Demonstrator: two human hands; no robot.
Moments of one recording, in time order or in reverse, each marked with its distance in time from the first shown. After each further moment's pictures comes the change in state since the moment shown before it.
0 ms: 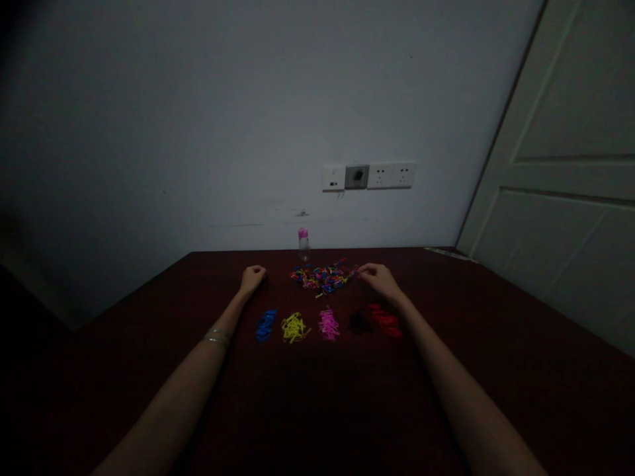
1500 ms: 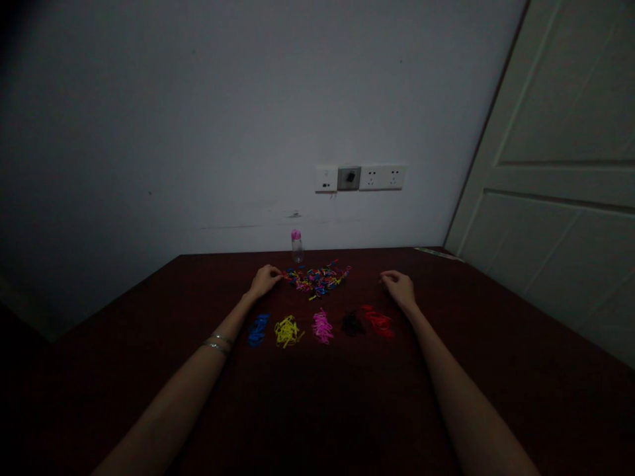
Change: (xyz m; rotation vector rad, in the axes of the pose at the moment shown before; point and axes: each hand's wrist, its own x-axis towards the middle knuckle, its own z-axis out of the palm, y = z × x) left_hand -0.015 0.041 0.026 0.241 -0.204 0.298; right_hand -0.022 0.053 -0.033 0.066 0.379 0.246
